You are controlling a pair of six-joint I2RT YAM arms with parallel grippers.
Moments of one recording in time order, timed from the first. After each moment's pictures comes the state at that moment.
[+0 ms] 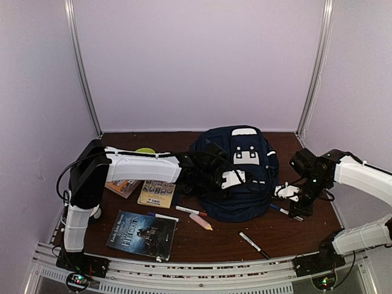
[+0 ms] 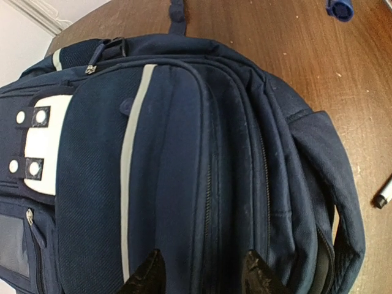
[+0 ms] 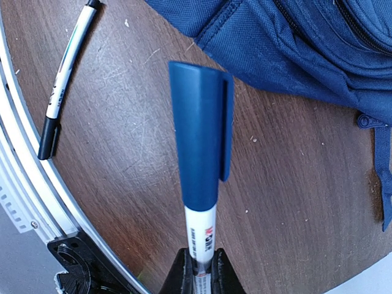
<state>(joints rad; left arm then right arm) -1.06 2.17 1.68 -0.32 0.10 0.59 0.44 1.17 0.82 -1.10 -0.11 -0.70</state>
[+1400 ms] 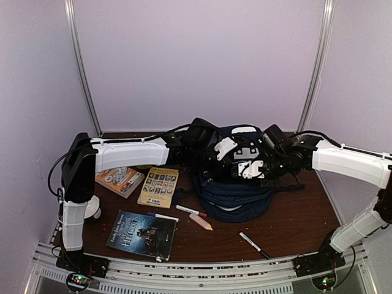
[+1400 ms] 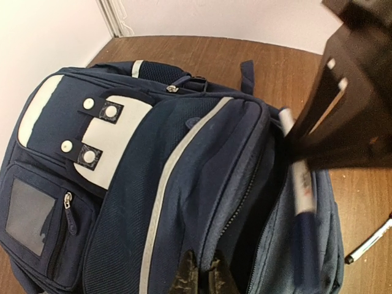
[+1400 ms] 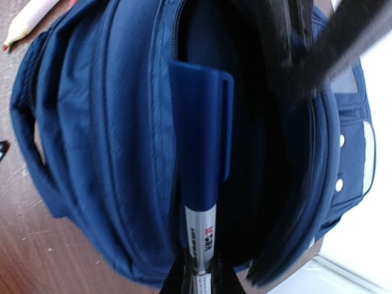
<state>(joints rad) -0.96 2.10 1.74 -0.26 0.22 0.27 0.71 1.40 1.10 -0.72 0.16 -0.89</state>
